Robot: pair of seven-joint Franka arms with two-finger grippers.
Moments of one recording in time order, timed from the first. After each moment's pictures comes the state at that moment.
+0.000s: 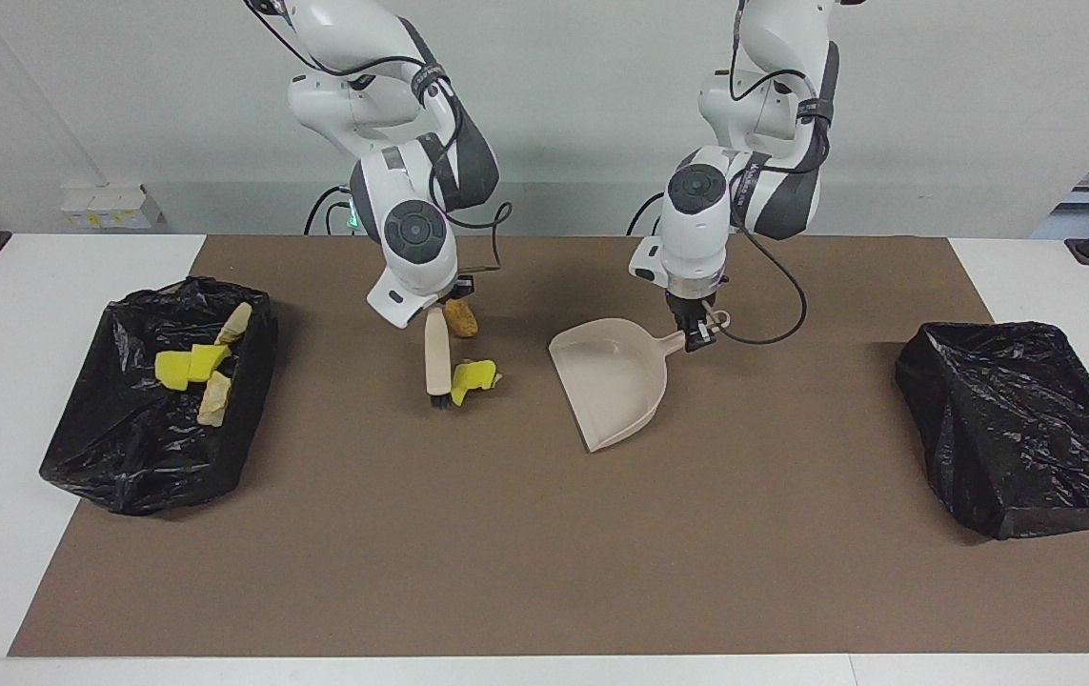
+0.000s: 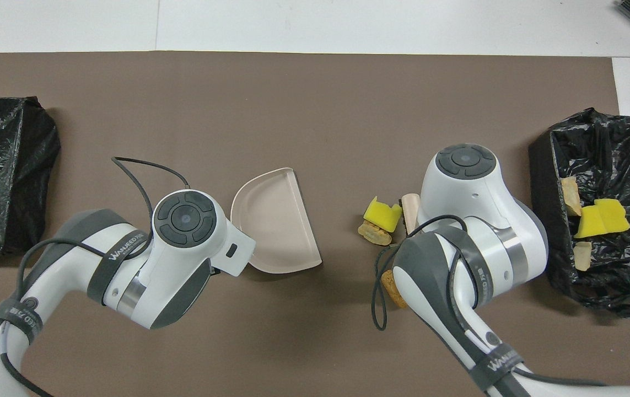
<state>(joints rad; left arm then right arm) -0.42 0.07 -0.10 -2.13 0.17 2.08 0.74 0.08 0.11 0.29 -1.99 0.02 1.59 0.27</state>
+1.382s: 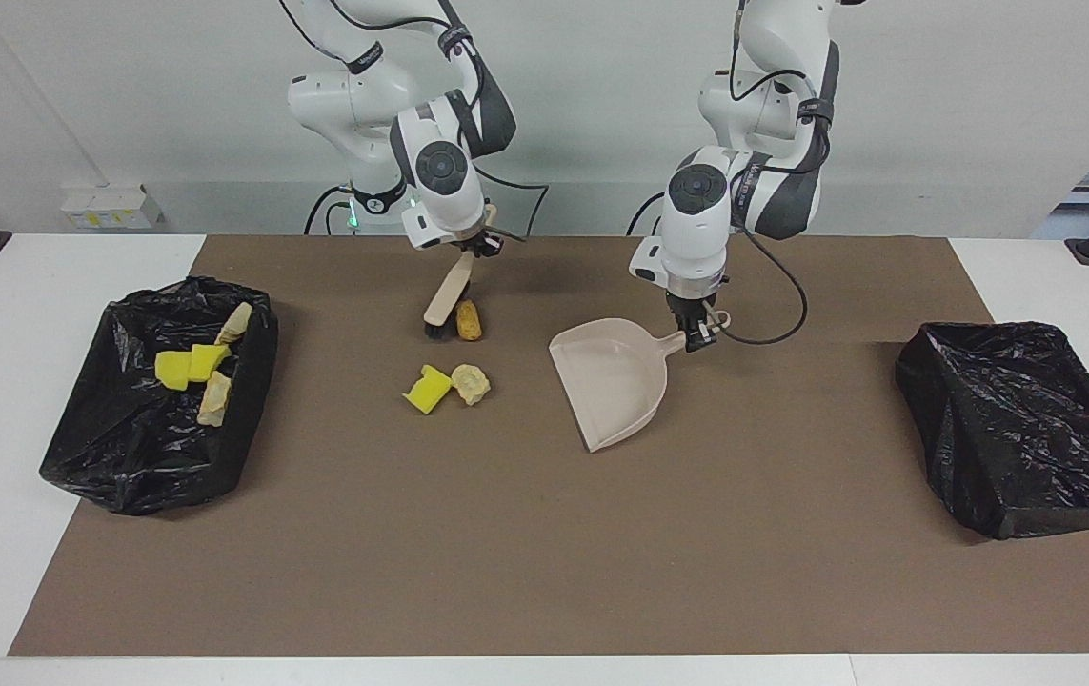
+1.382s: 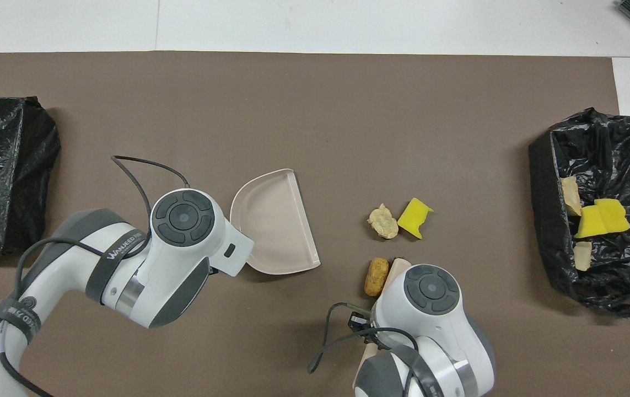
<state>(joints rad) -0.42 0.07 -0.10 -2.13 0.17 2.08 0.78 0.12 -0.10 0.46 -2.40 0.35 2.01 0.82</state>
